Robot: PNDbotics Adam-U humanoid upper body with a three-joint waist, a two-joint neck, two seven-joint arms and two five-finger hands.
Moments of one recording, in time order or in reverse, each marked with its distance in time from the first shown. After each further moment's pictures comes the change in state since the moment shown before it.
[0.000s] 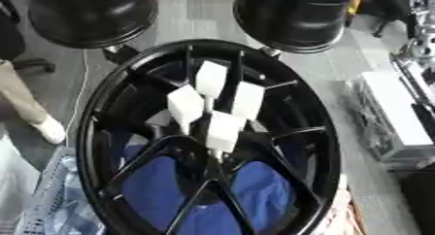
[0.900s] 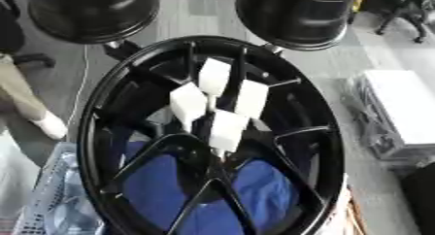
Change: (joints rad) left arm -0.006 0.001 -0.007 0.000 0.000 0.000 -0.010; right arm -0.199 -0.280 0.112 0.000 0.252 0.012 0.691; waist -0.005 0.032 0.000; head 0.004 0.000
